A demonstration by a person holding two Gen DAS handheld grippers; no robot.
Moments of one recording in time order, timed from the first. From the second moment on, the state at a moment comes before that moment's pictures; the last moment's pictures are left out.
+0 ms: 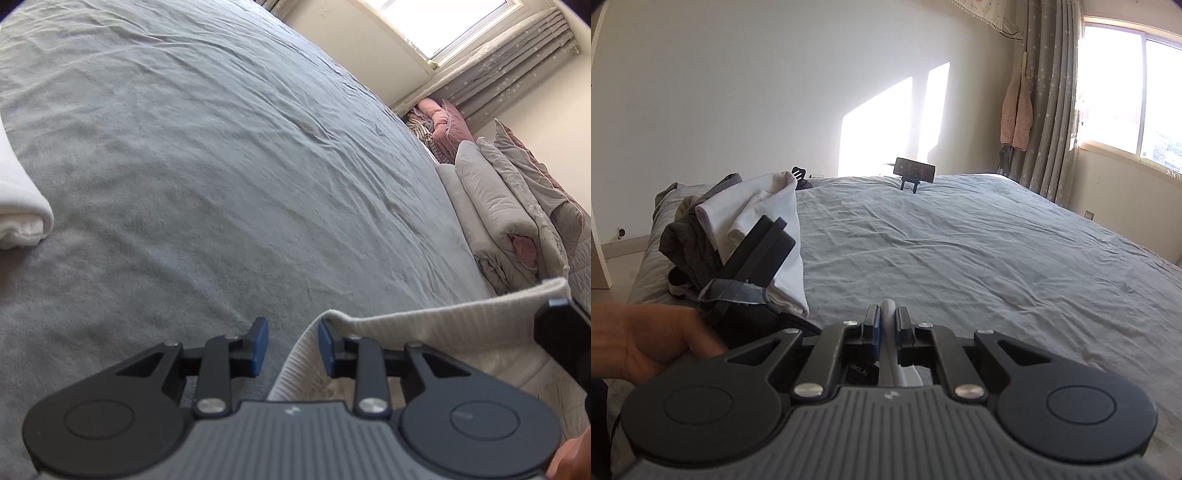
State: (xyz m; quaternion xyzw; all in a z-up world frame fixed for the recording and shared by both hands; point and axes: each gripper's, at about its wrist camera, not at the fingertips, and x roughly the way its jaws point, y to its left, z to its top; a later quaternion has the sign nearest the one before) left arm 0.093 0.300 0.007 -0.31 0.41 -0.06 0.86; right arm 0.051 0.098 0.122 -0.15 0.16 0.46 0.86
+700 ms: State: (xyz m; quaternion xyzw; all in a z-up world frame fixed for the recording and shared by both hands) left arm 0.076 0.329 0.022 -0.34 0.42 -0.08 0.84; right arm 0.000 0.141 0.055 -0.21 0.21 0.41 0.86
